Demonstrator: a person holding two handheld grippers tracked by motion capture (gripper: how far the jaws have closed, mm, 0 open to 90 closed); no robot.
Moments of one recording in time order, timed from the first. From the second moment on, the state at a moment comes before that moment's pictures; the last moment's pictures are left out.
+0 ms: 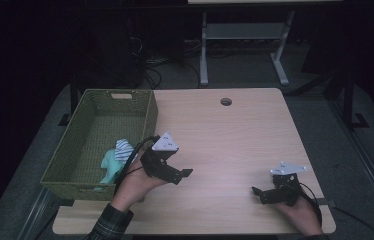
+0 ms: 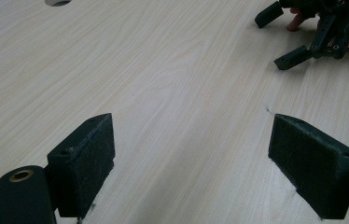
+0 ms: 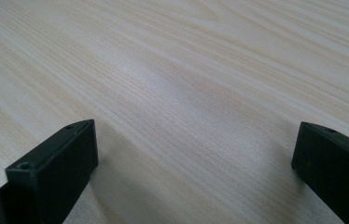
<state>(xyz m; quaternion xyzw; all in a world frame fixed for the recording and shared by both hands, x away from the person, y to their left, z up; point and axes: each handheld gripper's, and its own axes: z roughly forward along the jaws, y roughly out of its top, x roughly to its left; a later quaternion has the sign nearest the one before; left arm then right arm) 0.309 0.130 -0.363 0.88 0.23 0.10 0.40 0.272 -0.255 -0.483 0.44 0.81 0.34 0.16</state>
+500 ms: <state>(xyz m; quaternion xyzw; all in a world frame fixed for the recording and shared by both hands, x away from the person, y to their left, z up) 0.315 0.152 -0.353 0.88 0.24 0.10 0.39 0.272 -0.255 -0.483 0.44 0.81 0.34 0.16</state>
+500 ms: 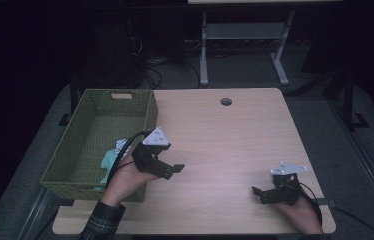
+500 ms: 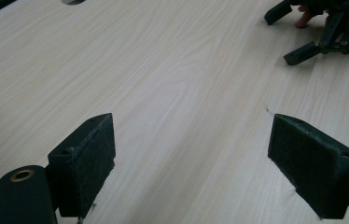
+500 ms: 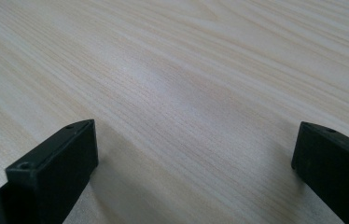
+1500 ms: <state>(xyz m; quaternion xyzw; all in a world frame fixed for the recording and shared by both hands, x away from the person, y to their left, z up) 0.317 0.209 -0.340 0.87 0.29 0.13 0.37 0.273 -0.255 -0.483 0.44 0.82 0.34 0.16</state>
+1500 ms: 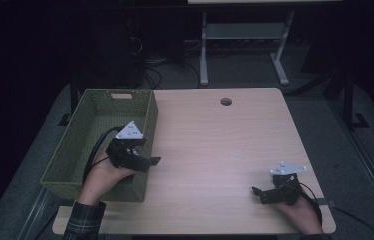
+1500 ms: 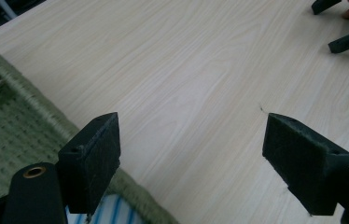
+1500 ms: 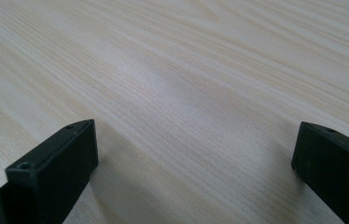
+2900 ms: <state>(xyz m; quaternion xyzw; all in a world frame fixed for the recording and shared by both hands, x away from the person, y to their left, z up) 0.321 0.284 -0.355 0.87 0.36 0.16 0.29 0.273 -0.255 -0.483 0.44 0.82 0.34 0.16</state>
